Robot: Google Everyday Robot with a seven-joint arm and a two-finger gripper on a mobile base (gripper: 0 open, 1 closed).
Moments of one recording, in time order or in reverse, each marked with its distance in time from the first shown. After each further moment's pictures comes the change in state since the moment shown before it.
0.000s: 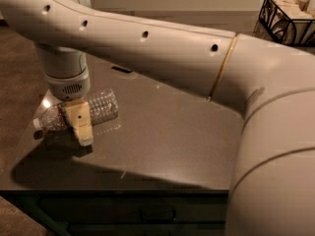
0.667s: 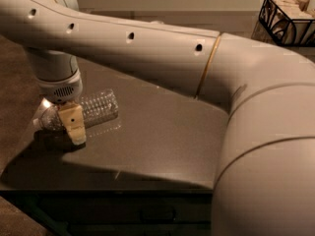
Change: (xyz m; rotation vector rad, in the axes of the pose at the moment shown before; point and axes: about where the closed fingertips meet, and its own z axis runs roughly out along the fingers) arm -0.016 -0.001 0.006 -0.020 0.021 -0.015
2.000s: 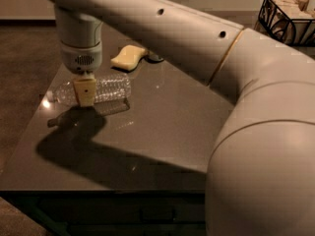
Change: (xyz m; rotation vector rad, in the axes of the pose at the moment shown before) arm 0.042 -0.031 -0.039 0.009 -0.104 0.098
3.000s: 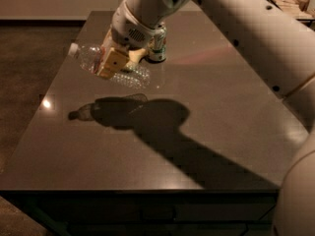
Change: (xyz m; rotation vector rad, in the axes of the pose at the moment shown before) arm 0.052 -0.011 -0.076 0.126 -0.468 0.199
